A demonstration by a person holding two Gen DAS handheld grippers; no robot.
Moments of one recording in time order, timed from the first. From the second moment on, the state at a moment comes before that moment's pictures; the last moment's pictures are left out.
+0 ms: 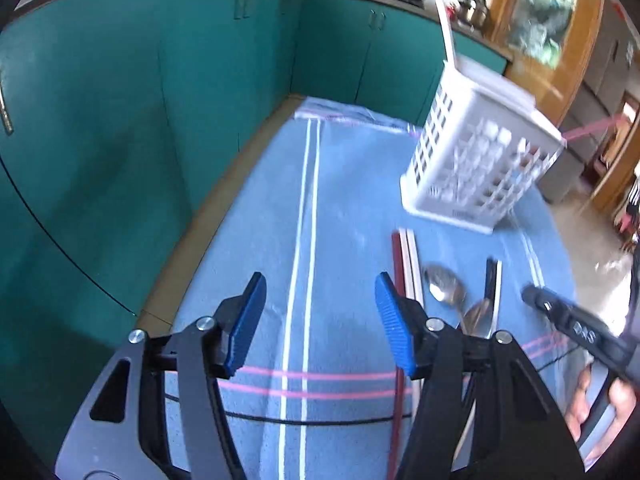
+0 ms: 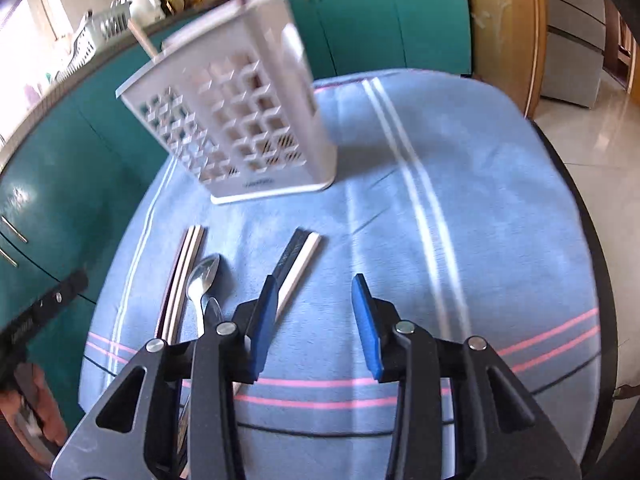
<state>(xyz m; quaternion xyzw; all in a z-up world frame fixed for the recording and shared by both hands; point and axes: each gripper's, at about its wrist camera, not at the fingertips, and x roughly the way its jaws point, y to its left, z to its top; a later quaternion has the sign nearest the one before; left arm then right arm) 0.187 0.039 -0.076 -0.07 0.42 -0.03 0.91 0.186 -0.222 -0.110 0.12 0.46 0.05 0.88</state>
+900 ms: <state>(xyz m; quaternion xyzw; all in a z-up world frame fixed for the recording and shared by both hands) 0.197 -0.001 -0.108 -0.03 0.47 -0.09 0.88 0.190 -0.189 -0.126 0.01 0.48 0.02 0.87</state>
